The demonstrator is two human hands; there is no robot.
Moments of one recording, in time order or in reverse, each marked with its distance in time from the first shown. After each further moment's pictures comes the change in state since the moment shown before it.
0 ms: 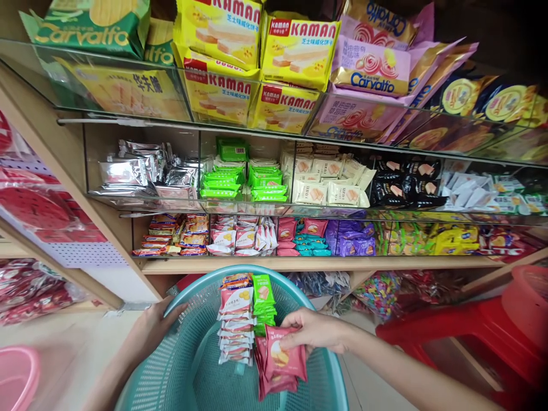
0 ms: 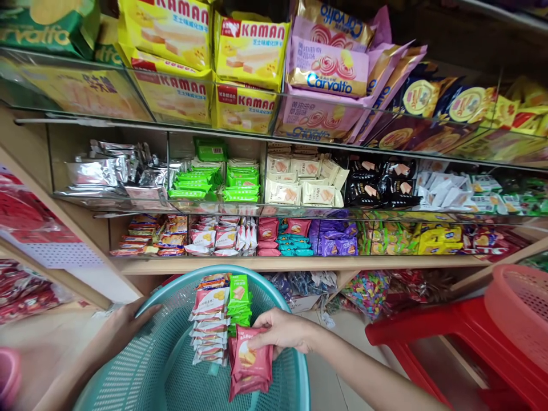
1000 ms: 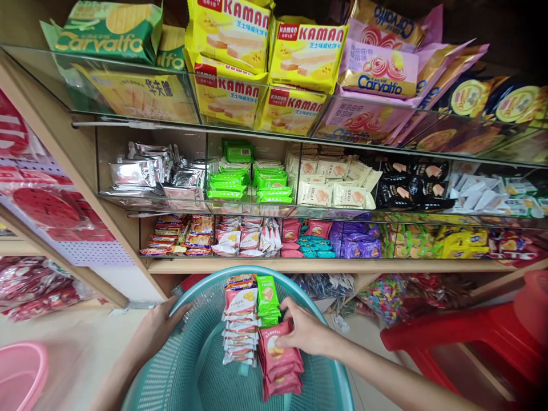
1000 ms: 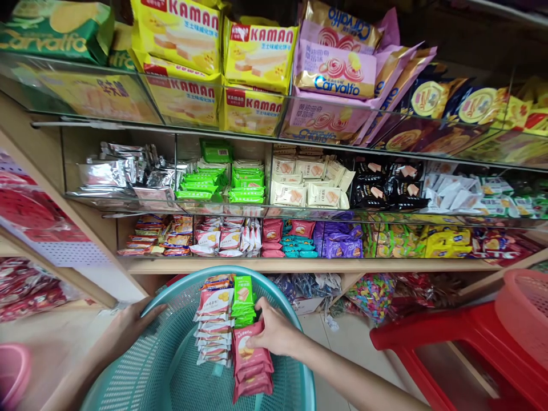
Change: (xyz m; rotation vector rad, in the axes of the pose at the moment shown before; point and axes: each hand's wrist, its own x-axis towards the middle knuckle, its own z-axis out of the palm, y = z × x) left_hand -0.004 0.005 -0.003 -0.036 0.057 0.011; right_hand 0.017 -0.002 0.019 -0.564 0.394 -0.175
